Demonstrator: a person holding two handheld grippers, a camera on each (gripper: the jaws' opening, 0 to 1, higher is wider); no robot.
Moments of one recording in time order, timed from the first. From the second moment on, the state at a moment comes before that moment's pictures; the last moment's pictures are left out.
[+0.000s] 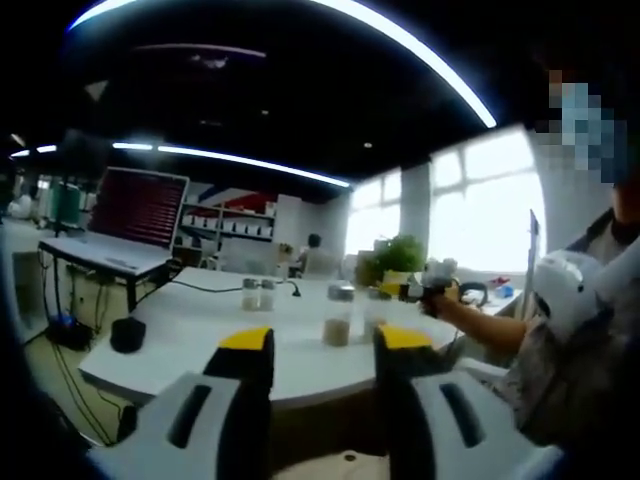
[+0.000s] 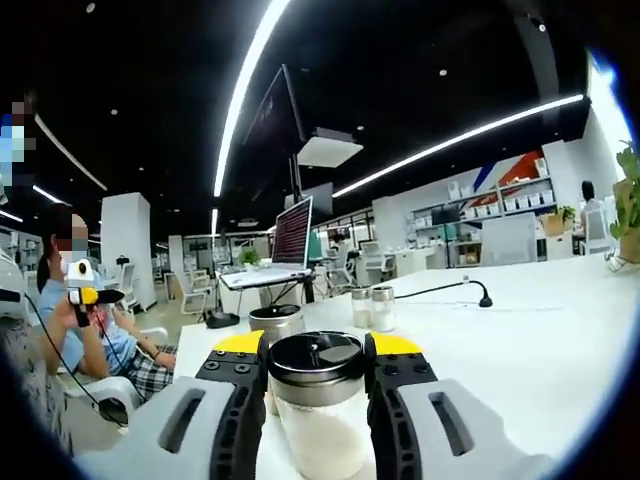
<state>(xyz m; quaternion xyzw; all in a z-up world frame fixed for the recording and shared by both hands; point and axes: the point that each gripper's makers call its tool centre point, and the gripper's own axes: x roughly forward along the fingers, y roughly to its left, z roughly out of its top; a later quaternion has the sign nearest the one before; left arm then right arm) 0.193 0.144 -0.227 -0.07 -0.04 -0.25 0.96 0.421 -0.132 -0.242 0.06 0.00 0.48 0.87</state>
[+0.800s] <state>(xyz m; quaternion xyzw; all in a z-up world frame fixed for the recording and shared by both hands) 0.193 0.137 -0.230 -0.07 -0.03 -0.26 0.96 0.418 -0.129 -0.242 0.08 0.03 0.61 0.79</state>
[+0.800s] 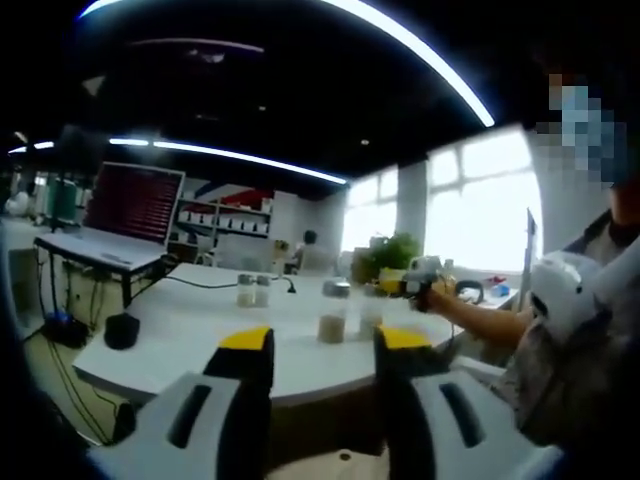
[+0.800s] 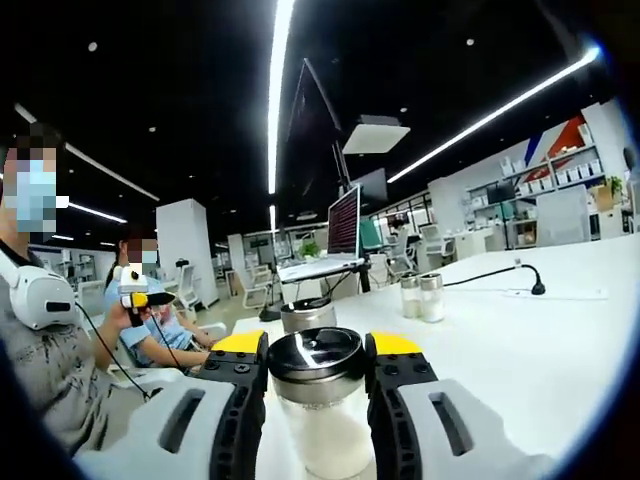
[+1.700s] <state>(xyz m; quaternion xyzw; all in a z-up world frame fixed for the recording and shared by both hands) 0.193 0.138 -0.226 -0.07 -0.03 -0.27 0.96 0.410 -0.132 -0.236 0.09 0.02 0.64 0.76</state>
